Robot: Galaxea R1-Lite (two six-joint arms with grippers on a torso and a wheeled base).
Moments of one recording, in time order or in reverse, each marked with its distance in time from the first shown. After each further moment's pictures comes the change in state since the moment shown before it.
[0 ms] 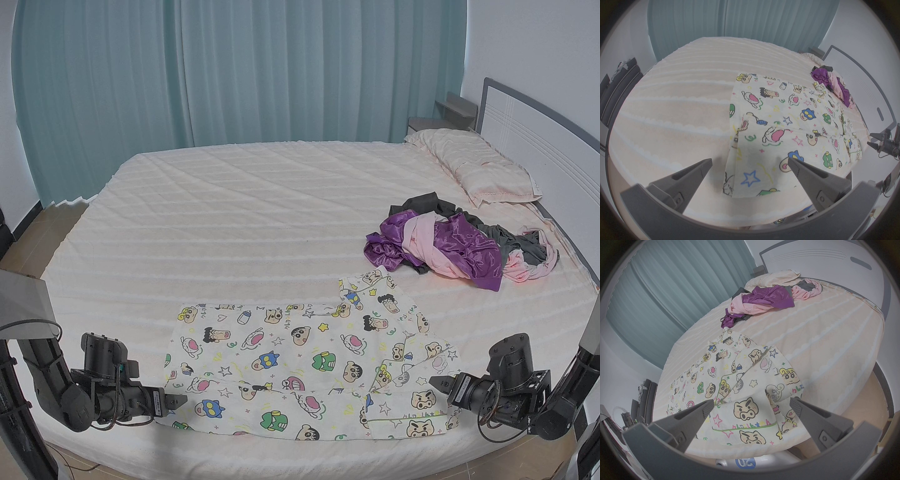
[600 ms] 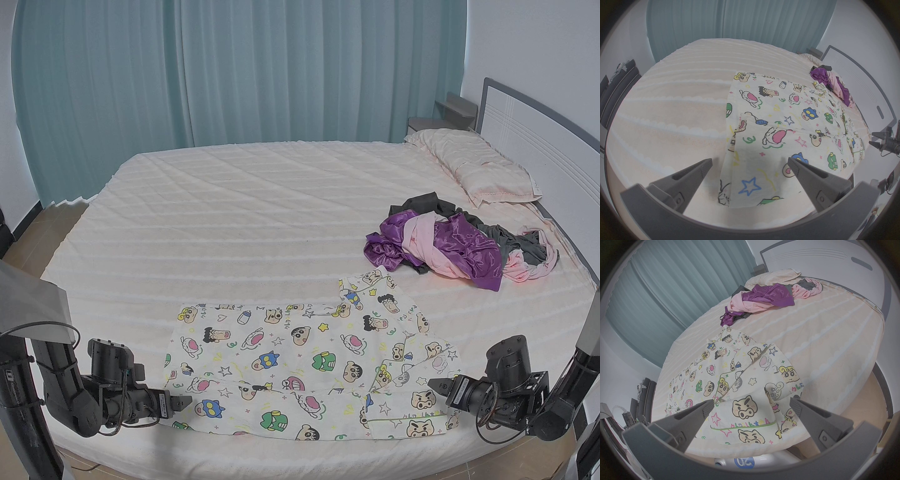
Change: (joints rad) left arm -0.011 0.103 0.026 -0.153 0.002 0.002; right arm 0.007 0.016 0.000 -0.001 -0.002 0.000
